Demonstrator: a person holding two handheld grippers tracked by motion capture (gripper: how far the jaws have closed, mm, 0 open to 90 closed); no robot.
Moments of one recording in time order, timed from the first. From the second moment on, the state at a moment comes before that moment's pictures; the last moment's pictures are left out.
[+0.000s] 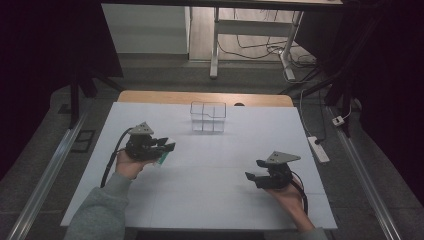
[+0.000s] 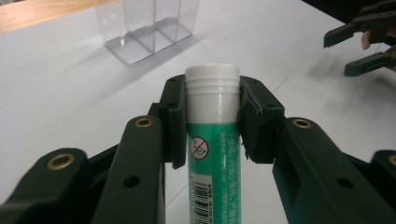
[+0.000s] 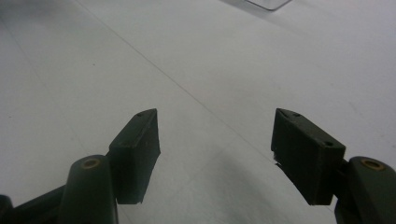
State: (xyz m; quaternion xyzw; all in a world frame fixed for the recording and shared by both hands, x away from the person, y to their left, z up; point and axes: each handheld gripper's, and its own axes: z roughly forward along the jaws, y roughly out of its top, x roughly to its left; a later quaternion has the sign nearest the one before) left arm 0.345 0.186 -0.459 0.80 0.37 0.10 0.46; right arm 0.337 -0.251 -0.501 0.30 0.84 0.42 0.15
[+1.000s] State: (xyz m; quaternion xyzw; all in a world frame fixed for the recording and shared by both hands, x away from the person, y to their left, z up) left arm 0.352 0.118 -0.472 0.80 0.33 0.09 0.49; right arm 0.332 -0.198 -0.496 0.27 0.84 0.46 0.10
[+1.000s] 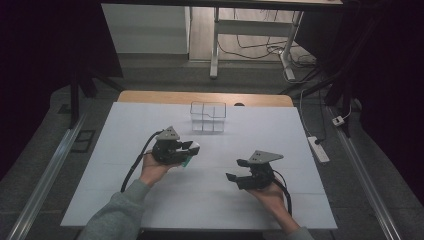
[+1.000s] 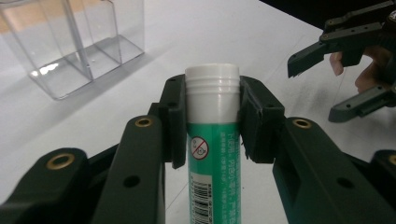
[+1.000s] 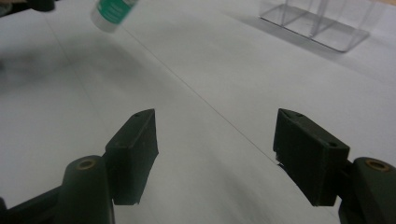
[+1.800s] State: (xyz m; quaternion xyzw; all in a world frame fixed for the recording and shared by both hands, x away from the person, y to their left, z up) left arm 0.353 0.082 -0.480 0.81 0.30 0.08 0.50; right arm 0.323 -0.175 -0.498 0.26 0.84 0.47 0.09
